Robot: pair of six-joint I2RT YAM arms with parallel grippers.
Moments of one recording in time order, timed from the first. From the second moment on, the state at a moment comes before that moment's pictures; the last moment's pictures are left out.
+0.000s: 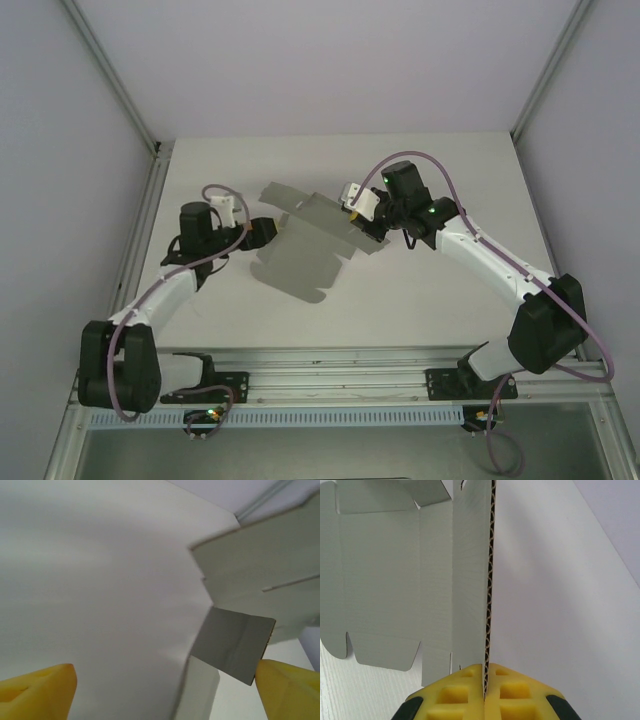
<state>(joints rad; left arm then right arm) -0.20 1.25 0.66 0.08 0.65 -0.44 0.48 1.46 1.21 -0.48 -0.29 -0.66</state>
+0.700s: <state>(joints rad) -0.33 1.45 0.73 0.17 0.60 -0.36 0.47 1.46 1.21 -0.48 -0.34 -0.65</state>
